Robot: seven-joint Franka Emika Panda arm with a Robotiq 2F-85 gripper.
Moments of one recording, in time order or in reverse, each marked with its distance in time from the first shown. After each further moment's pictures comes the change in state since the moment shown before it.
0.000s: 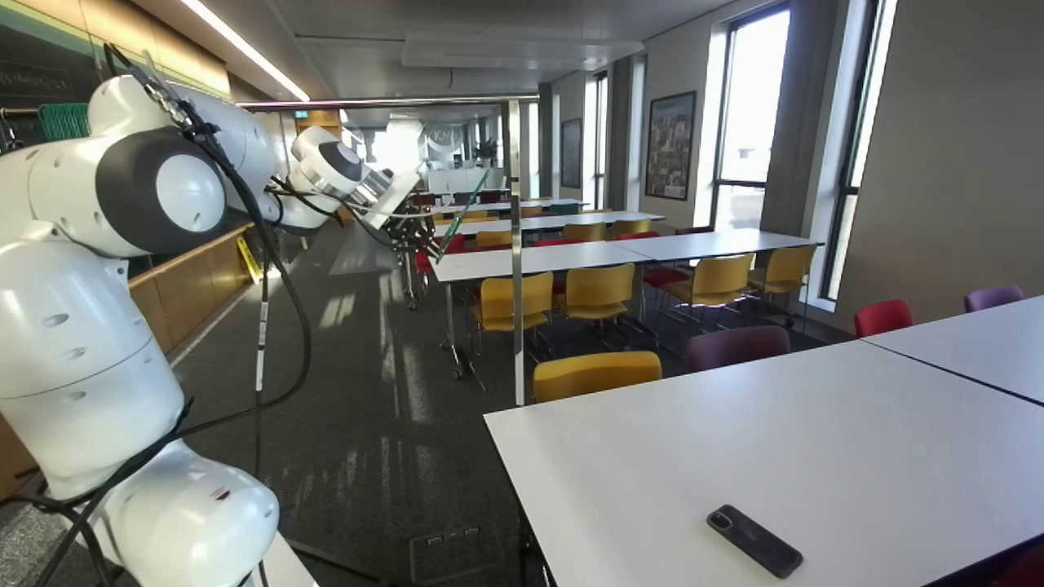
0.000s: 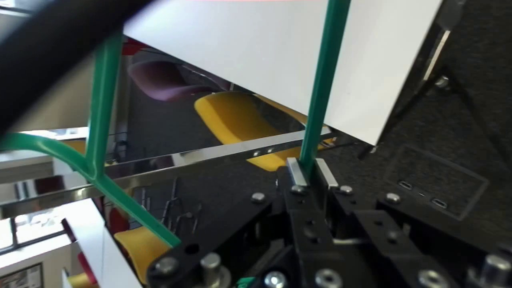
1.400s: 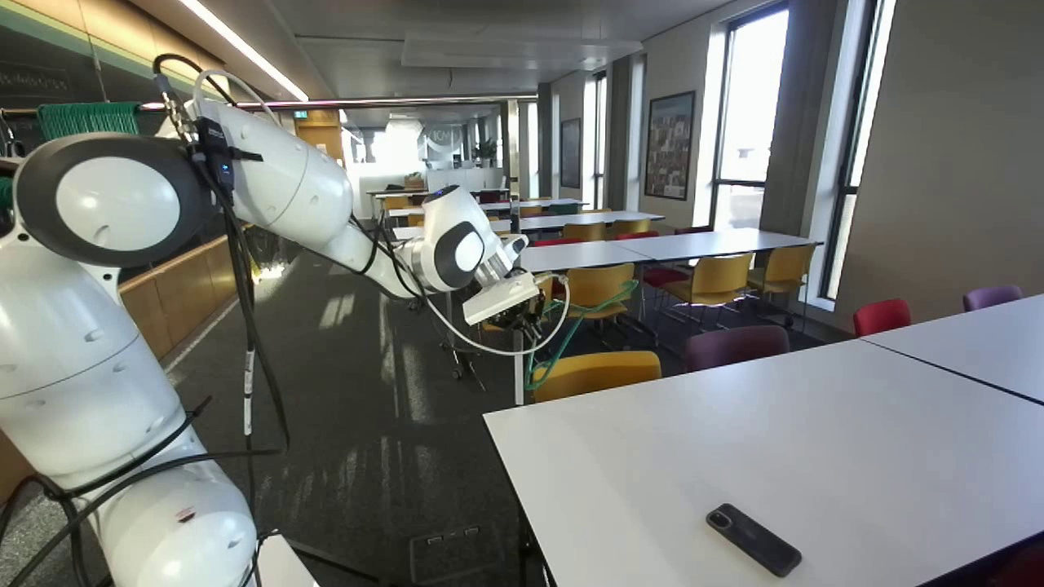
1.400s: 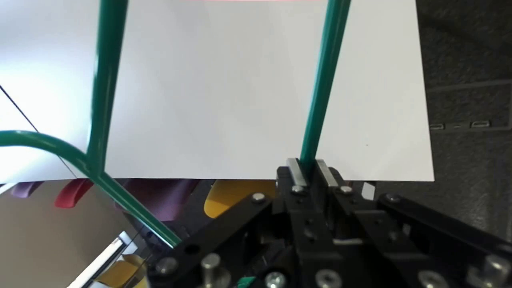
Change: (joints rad) arm -0.308 -0.028 -0.281 -0.391 0.371 0.556 -0.018
